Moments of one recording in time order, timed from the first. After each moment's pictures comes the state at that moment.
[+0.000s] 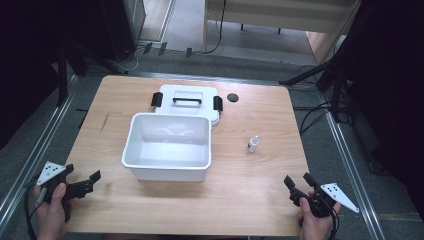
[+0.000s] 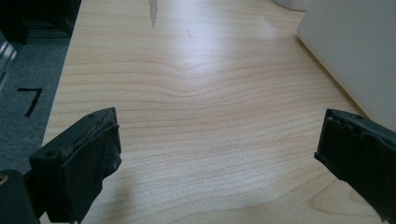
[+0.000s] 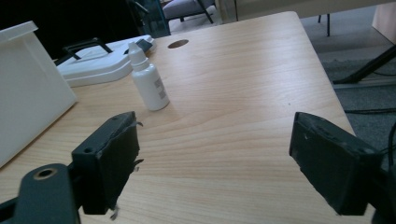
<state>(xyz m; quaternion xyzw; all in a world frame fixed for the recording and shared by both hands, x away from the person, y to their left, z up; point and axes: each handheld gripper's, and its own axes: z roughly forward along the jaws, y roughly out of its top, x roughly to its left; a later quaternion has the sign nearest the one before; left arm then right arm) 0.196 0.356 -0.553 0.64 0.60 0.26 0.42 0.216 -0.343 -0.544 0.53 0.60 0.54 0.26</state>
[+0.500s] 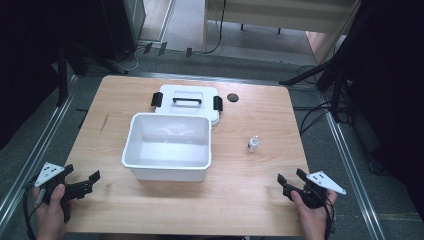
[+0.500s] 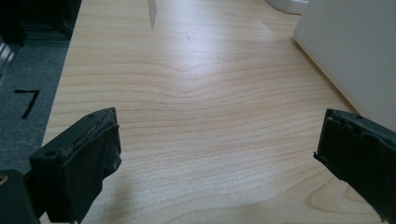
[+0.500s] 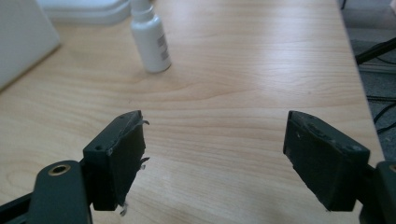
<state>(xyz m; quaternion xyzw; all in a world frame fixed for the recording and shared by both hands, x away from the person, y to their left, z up) 0.194 0.356 -0.553 0.64 0.59 0.26 0.42 0.241 -0.326 -0.534 0.51 0.69 0.44 0.25</state>
